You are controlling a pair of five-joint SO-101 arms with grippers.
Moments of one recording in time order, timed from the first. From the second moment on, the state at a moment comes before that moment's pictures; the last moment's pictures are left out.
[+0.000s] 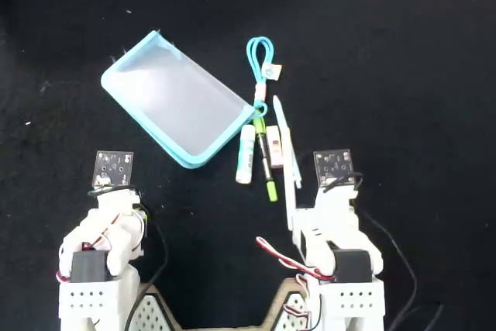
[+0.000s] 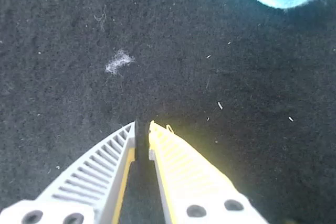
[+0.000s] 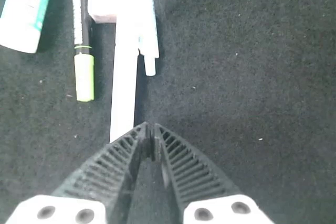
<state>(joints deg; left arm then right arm) -7.0 -104.3 96.2 73.5 -6.2 -0.9 -103.1 96.9 74.5 0.0</state>
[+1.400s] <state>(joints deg) -23.1 -104.2 95.8 31.2 -10.8 -7.6 -103.1 96.9 69.0 0.0</state>
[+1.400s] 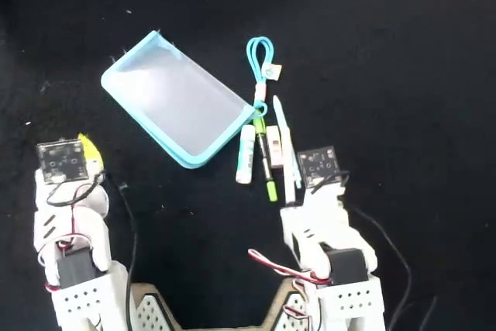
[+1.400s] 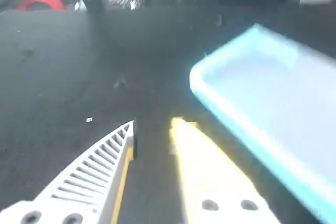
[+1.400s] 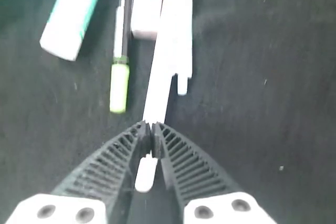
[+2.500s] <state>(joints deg) -9.8 -92.1 78.8 39.8 0.4 -11.7 -88.5 36.6 62.6 7.6</state>
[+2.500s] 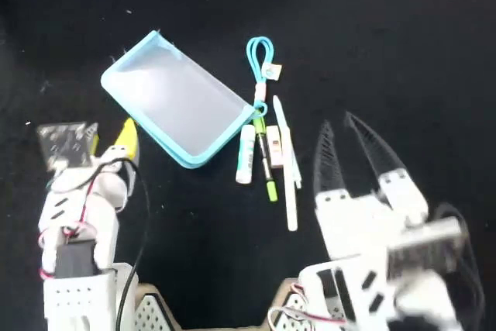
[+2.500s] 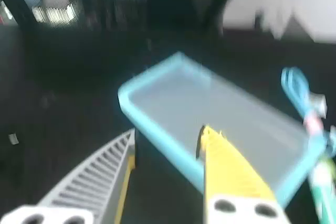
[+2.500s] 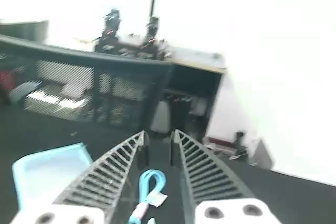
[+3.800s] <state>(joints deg) -7.6 -43.2 61.4 38.0 1.6 -19.1 -37.6 56.4 33.9 -12.2</state>
